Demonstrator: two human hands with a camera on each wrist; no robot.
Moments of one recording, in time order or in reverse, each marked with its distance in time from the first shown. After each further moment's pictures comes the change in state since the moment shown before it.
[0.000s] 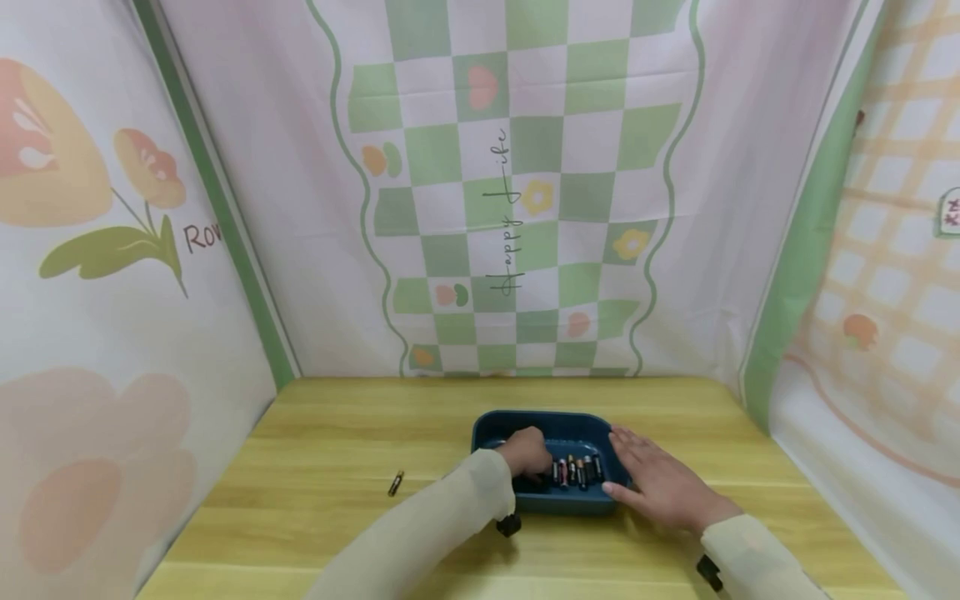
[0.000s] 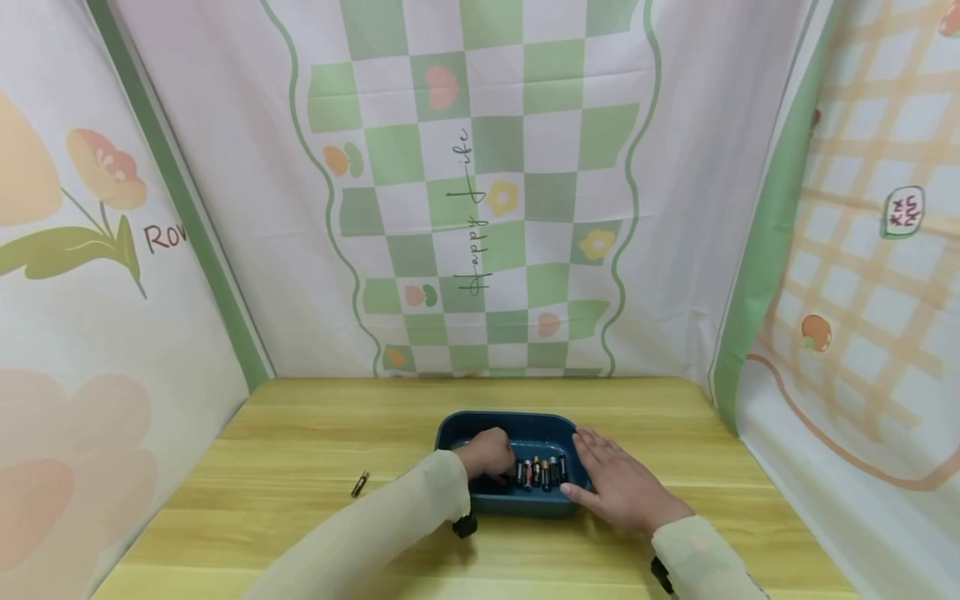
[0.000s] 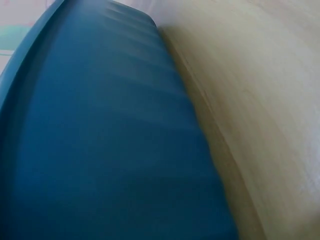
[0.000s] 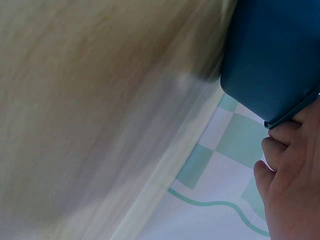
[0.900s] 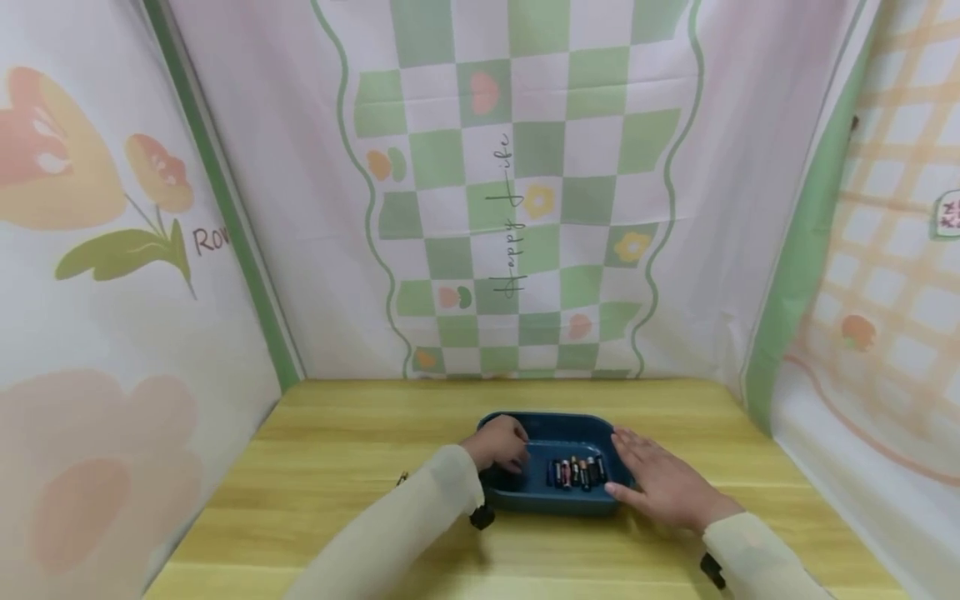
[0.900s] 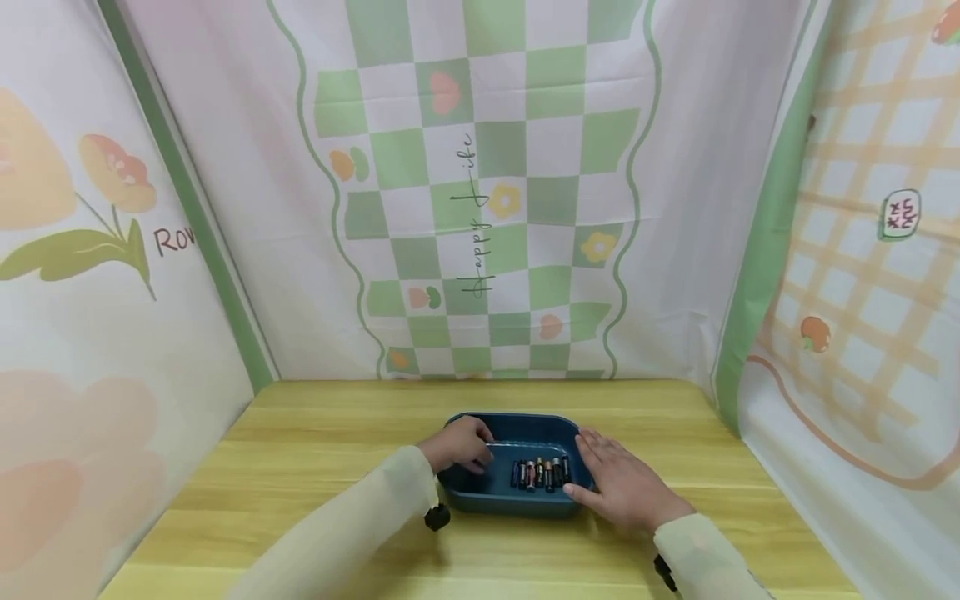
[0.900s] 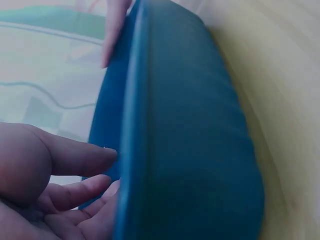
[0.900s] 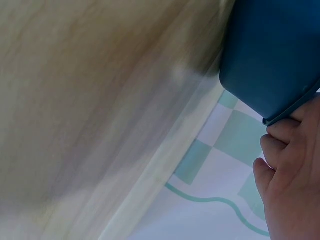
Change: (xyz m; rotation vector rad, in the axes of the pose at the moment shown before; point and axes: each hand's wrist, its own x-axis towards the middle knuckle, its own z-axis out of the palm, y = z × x) left_hand -0.032 -0.028 -0.051 -0.389 -0.087 0.092; right_hand 0.000 -0.001 -0.003 -0.022 -0.016 -0.011
